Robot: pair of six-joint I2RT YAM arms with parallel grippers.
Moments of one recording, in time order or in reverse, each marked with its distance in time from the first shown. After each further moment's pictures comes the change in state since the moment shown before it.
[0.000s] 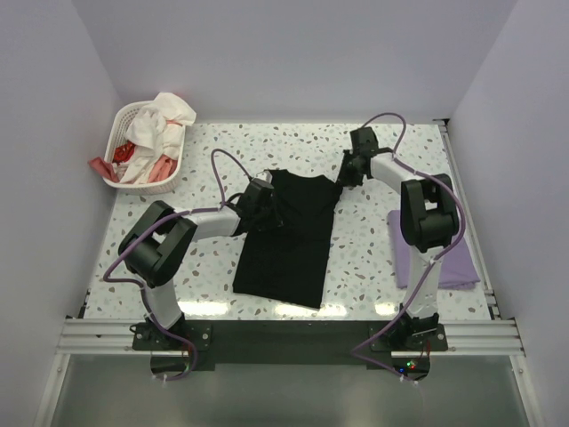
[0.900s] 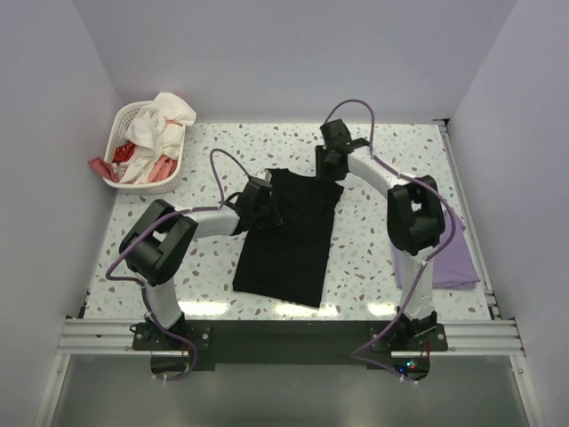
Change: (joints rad) left arm 0.014 0.012 0.000 0.027 0.025 0.002; right arm 0.141 0.009 0.174 -0.153 0.133 -0.174
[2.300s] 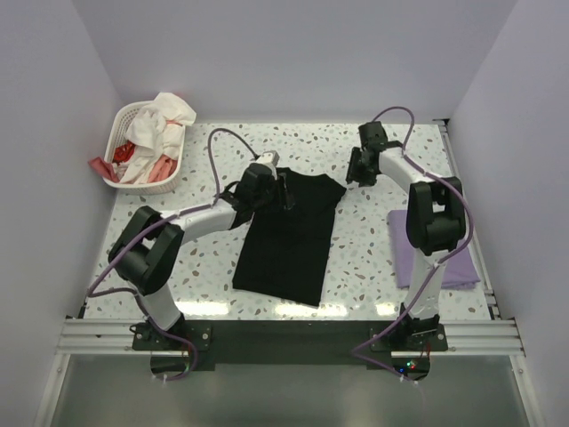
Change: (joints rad) left arm 0.000 -0.074 0.064 0.021 0.016 0.163; right arm -0.164 -0.045 -0.119 -0.023 -0.006 0.064
